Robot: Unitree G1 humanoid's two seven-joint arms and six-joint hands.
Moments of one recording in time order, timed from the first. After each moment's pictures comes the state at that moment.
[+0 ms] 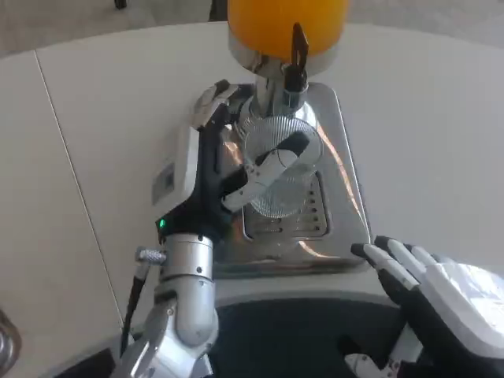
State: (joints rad) left arm -0.67 0.13 -0.21 0.60 0.51 -0.27 0.58; right arm 0.28 -0.05 0.08 -0.97 -1.17 0.11 0.71
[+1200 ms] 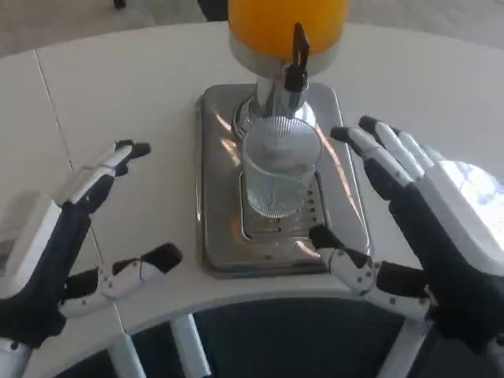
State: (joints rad) left arm -0.05 0.59 0.09 0.06 0.44 -0.59 0.25; right arm 0.01 -0.03 0.08 -0.91 -1.02 0.13 0.52
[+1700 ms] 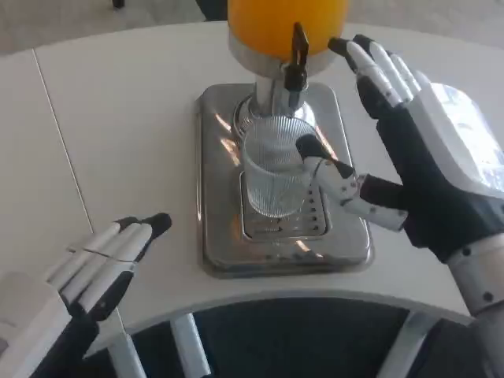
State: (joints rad) left arm 0.34 0.63 0.27 -0.21 0.60 -0.78 0.23; right arm -0.29 -0.07 0.06 -0.63 -0.92 0.15 0.33
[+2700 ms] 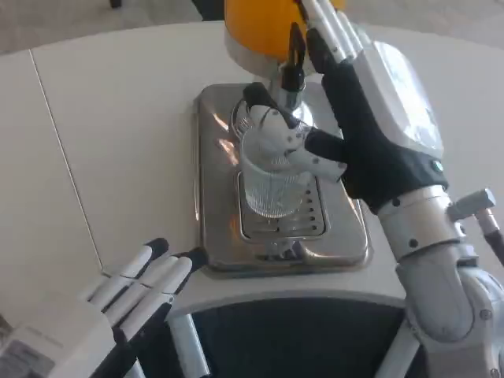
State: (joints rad) left arm 0.39 0.59 0.26 -0.32 0.71 -0.73 0.13; right arm -0.51 -0.09 0.19 -0.32 -0.77 0.14 0.06
